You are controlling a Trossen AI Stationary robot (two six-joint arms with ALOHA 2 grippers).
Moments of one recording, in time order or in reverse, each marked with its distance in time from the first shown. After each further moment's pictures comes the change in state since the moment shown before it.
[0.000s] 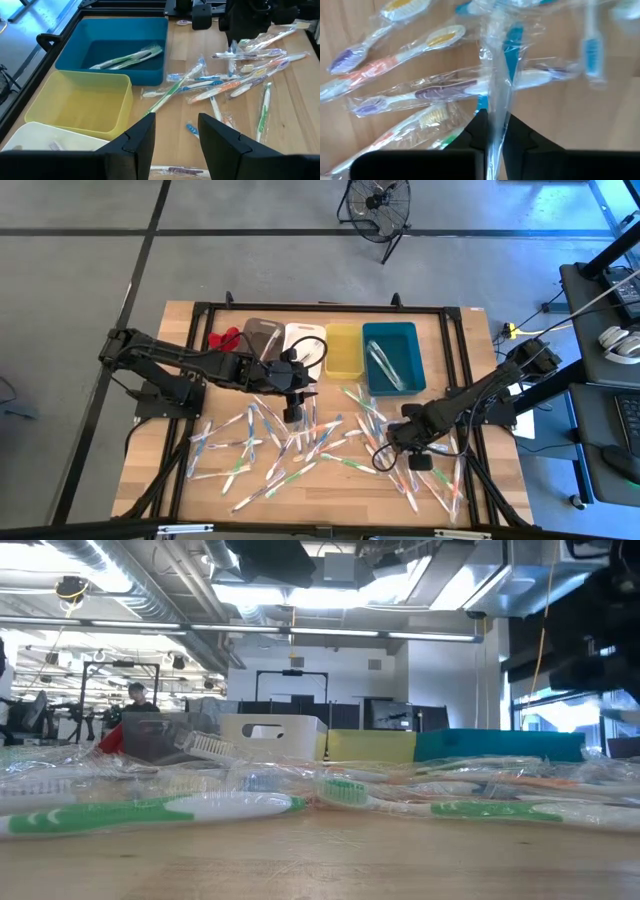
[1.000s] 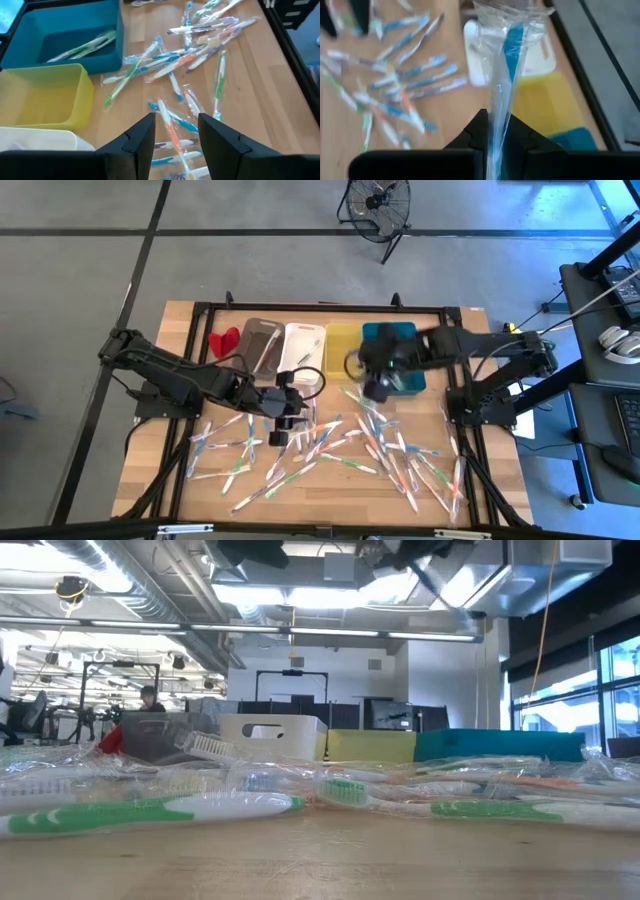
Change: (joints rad) left arm -0.163 0.000 0.000 -0.088 0.016 -0.002; right arm -0.446 0.000 0.735 -0.150 0.380 -0.325
